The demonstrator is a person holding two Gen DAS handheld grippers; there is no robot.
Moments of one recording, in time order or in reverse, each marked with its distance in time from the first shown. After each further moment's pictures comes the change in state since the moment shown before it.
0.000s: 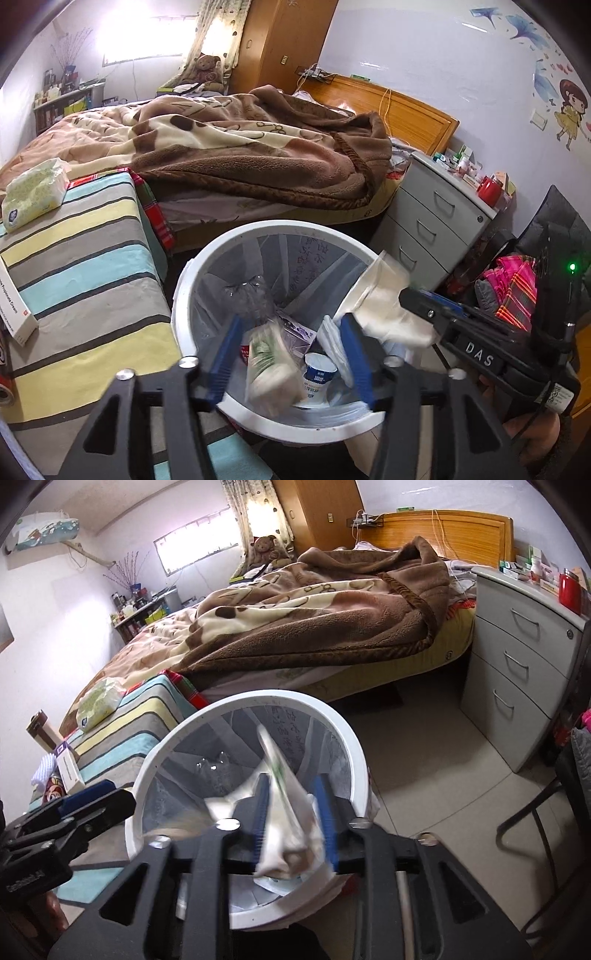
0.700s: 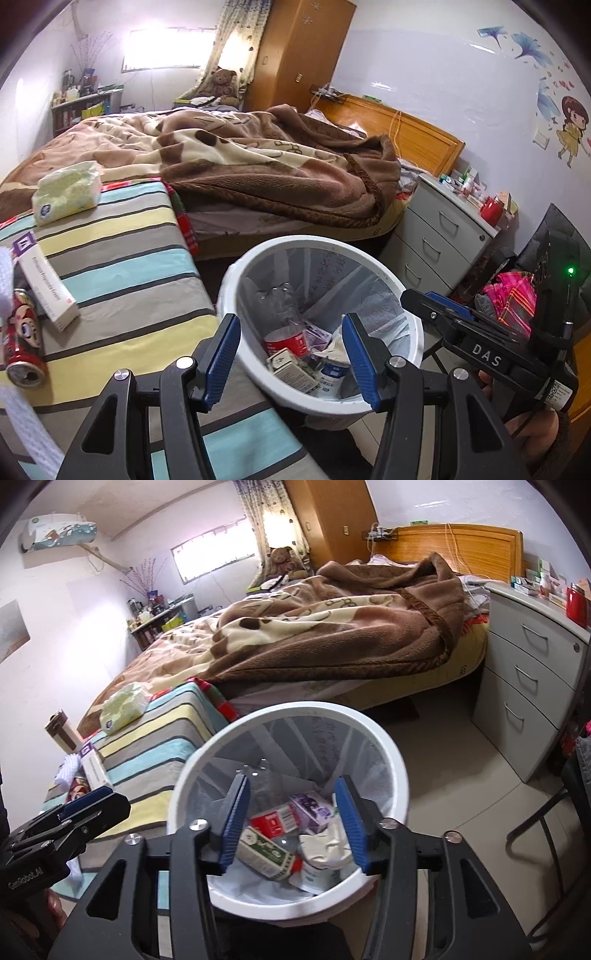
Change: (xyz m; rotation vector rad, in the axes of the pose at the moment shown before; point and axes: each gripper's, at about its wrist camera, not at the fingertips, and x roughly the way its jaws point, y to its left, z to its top) left arm -0.051 0.027 -0.010 -0.041 -0.073 0.029; right arm -0.017 0.032 -0.002 -0.022 -0.048 0.055
